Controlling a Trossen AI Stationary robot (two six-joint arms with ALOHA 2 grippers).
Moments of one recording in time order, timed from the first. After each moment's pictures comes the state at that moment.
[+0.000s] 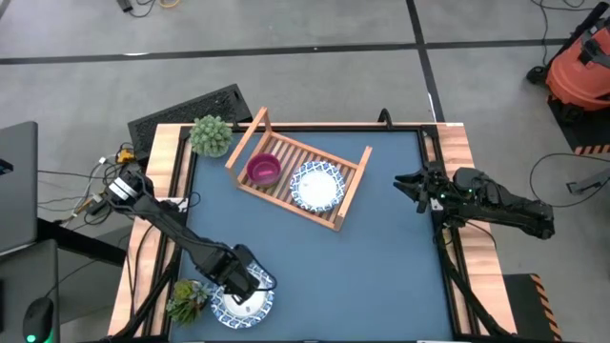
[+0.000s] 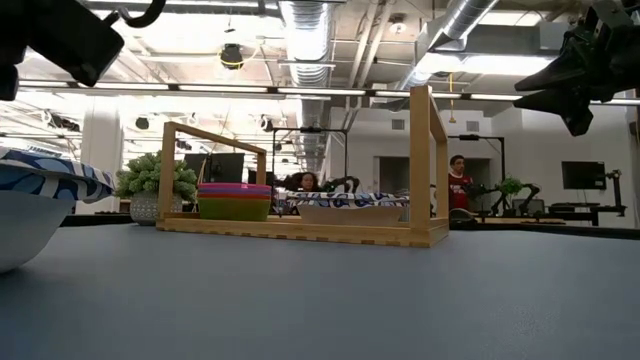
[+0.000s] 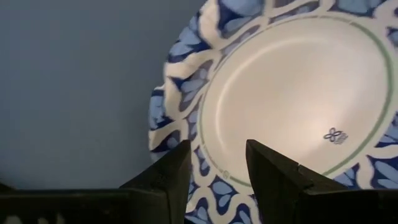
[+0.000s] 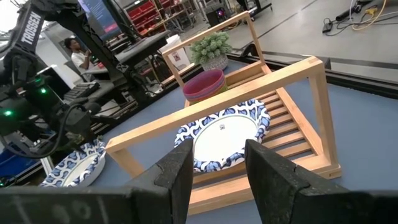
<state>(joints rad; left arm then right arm) -0.62 1.67 1.13 -0.92 0.11 -1.40 -0.19 0.00 0.28 -0.43 0.13 0.47</state>
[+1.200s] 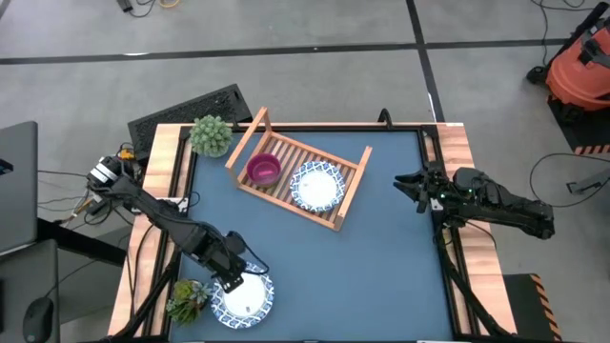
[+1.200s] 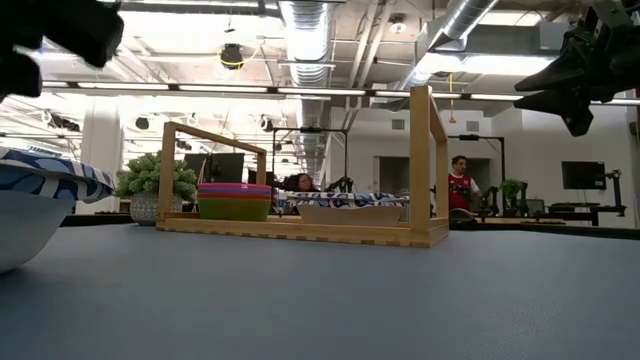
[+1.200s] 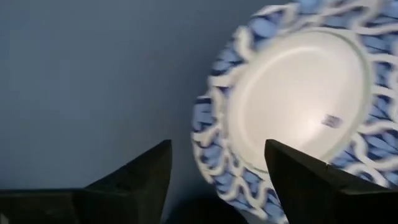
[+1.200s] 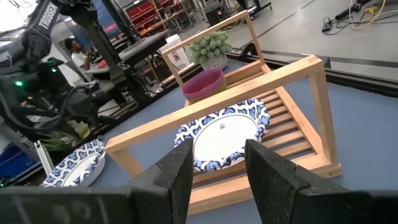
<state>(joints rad) -0.57 1.43 0.98 -0.88 0.07 -1.27 -0.19 0.00 0.28 -0.44 0.13 0.48</state>
